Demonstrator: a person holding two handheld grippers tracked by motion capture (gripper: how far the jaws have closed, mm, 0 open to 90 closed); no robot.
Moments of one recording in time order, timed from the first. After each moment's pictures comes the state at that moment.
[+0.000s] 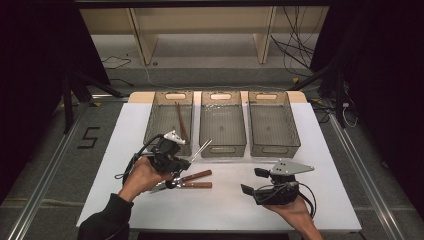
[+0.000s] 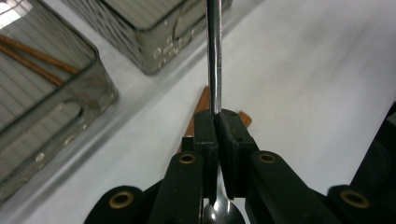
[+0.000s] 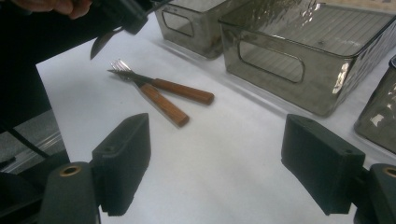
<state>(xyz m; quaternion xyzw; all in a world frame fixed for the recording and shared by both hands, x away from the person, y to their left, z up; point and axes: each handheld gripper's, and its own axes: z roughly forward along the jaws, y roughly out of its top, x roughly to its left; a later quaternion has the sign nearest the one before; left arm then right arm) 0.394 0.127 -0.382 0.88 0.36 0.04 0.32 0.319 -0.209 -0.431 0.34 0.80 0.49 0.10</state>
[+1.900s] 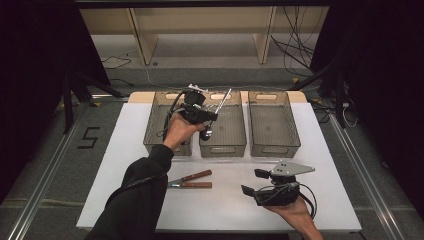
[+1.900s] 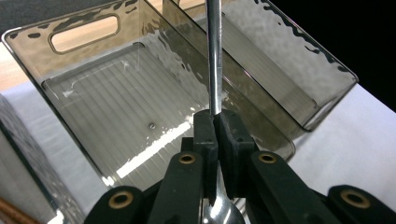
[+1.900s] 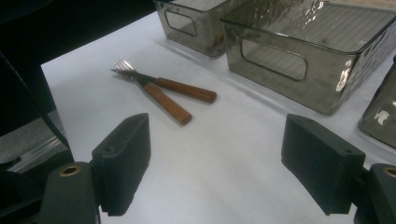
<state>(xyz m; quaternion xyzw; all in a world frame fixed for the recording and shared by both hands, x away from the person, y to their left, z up) 0.514 0.061 -0.359 0.81 0.41 0.06 0.42 0.319 -0.211 -0.433 0.34 0.80 0.49 0.09</state>
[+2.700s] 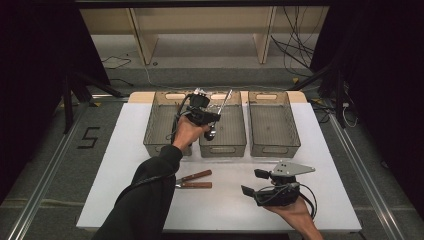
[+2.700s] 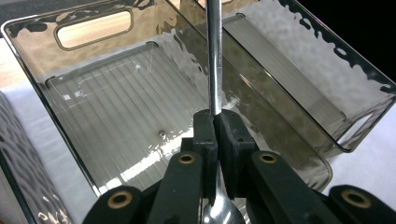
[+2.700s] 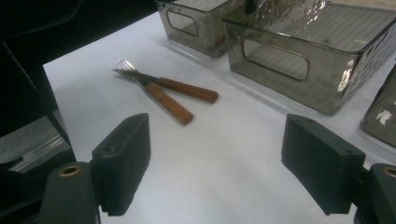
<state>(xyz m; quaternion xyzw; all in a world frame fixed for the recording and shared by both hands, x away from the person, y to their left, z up) 0.525 0.050 -0.383 0.79 0.43 0.08 0.42 0.318 -0.212 -0.433 0.34 0.80 0.49 0.09</state>
